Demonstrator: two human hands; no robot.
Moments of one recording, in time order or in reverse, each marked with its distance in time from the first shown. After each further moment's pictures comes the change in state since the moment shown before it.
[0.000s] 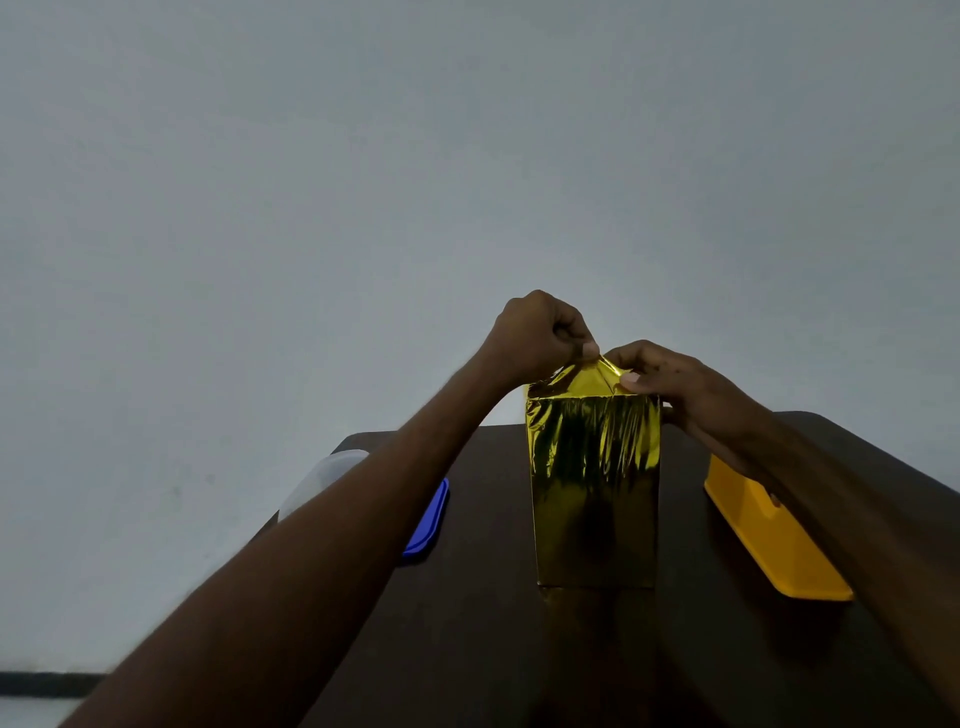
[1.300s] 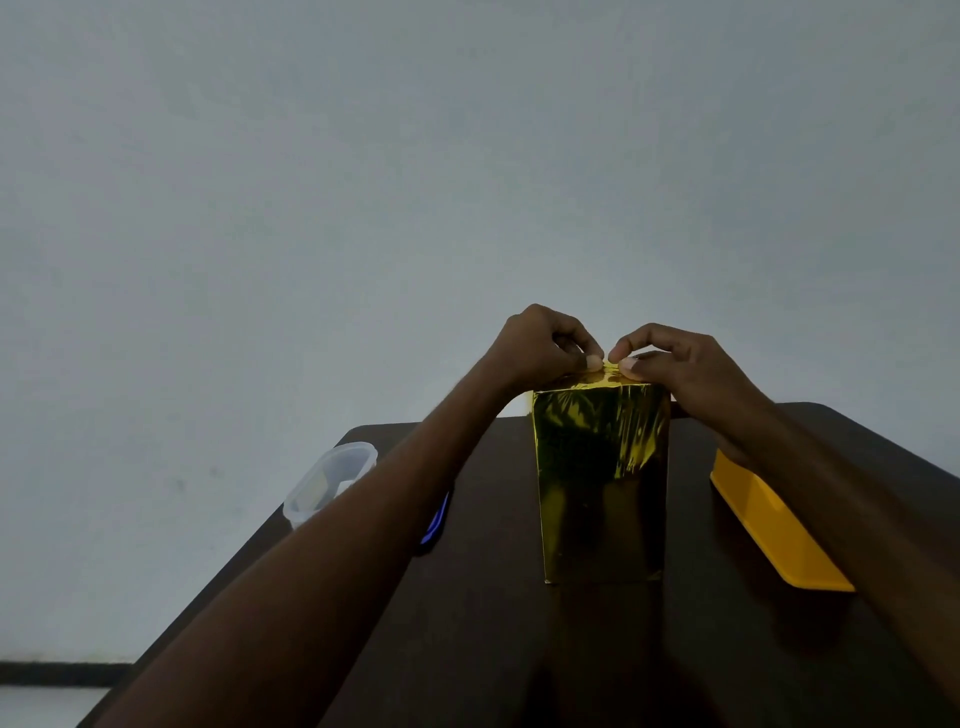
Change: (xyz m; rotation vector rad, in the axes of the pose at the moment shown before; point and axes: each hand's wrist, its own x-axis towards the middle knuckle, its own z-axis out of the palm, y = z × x) left_hand -0.009 -0.015 0.013 -0.119 -0.068 -0.078; right_hand 0.000 -0.010 0.013 -0.116 0.248 0.003
